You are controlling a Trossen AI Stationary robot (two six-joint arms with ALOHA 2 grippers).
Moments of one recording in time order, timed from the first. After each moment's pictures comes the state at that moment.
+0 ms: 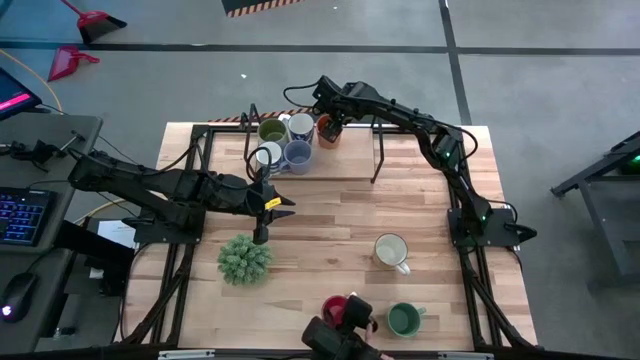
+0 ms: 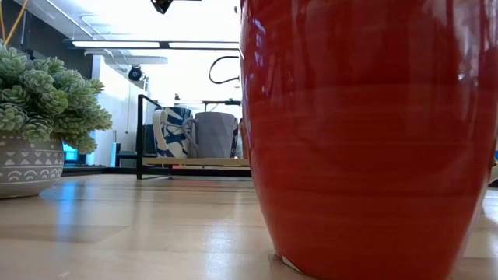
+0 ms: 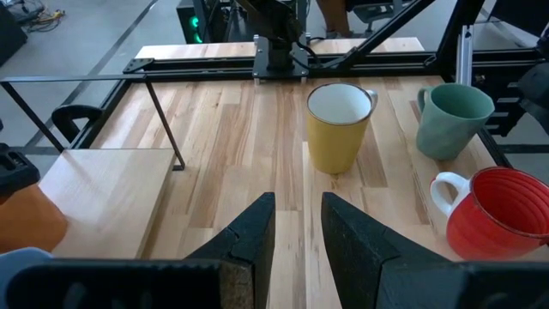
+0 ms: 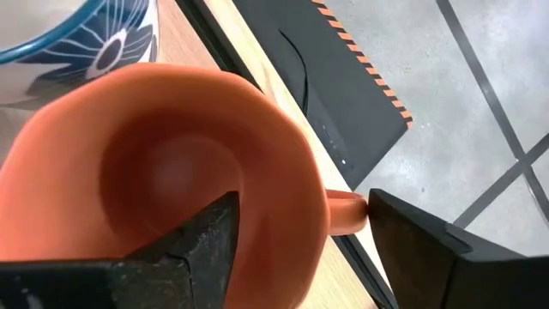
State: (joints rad) left arm -0.20 1.12 1.00 -0.35 -0.25 -0.05; right arm -0.57 2.32 2.26 -1.10 0.25 -0.08
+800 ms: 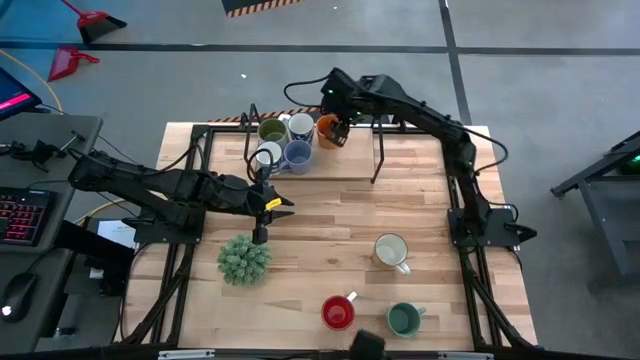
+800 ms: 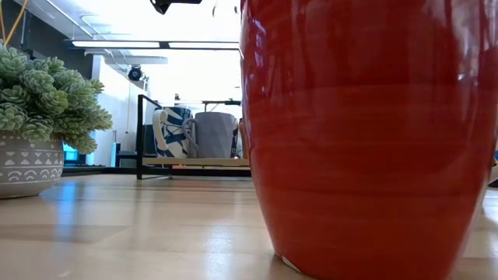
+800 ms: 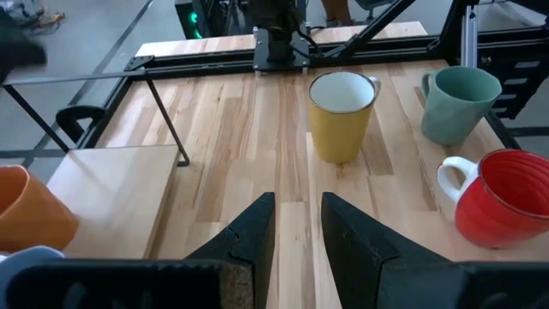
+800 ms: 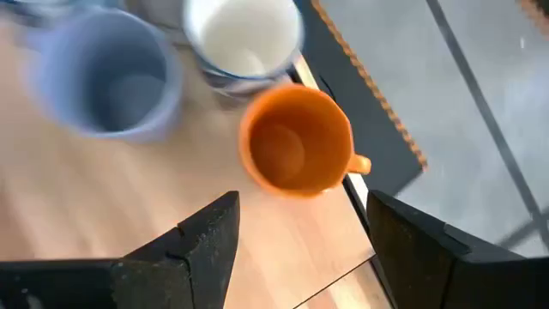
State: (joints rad) left arm -0.20 1.12 1.00 -0.37 -0.25 -0.01; right arm -0.46 2.10 2.34 -1.30 0.19 -0.10
